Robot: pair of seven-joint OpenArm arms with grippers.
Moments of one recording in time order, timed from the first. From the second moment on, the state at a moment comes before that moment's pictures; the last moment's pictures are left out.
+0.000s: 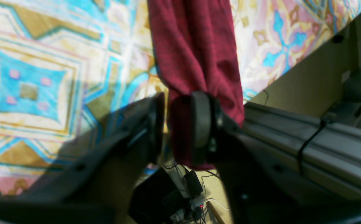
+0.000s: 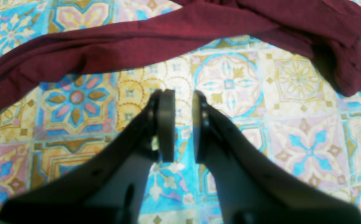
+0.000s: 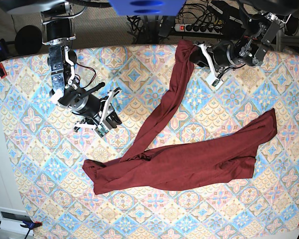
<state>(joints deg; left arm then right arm) 18.5 -37.7 18.8 102.2 -51.3 -11.7 47.2 -0.3 15.0 -5.2 99.1 16.1 33.9 -44.2</state>
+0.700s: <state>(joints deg) 15.1 -32.0 20.4 94.5 -56.8 -13.6 44.8 -0.1 15.0 -5.2 98.9 16.1 33.9 -44.1</state>
